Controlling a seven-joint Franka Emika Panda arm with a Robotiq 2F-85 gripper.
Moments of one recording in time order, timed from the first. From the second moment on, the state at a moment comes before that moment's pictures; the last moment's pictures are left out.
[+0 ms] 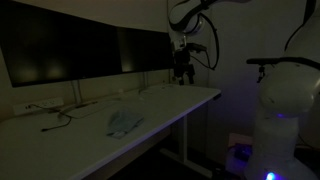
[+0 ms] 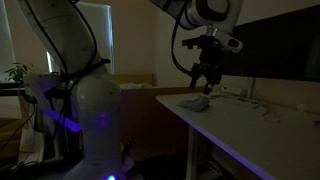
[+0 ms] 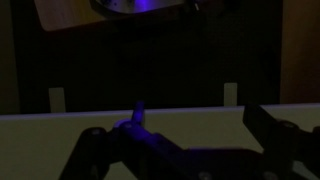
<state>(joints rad) -0.12 -0.45 -0.18 -2.35 -0.01 1.65 -0.03</state>
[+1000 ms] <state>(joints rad) 0.01 -0.46 0.25 -2.40 -0.01 2.16 0.48</state>
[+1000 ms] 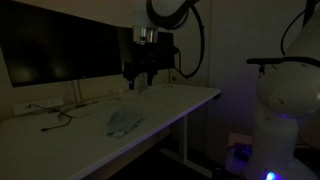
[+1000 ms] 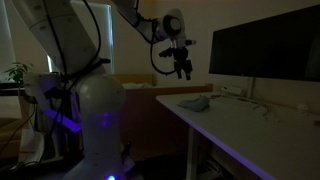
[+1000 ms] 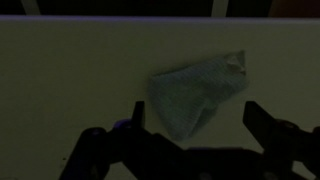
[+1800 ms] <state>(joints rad) 0.04 -0.01 0.29 -2.16 -0.37 2.33 0.80</state>
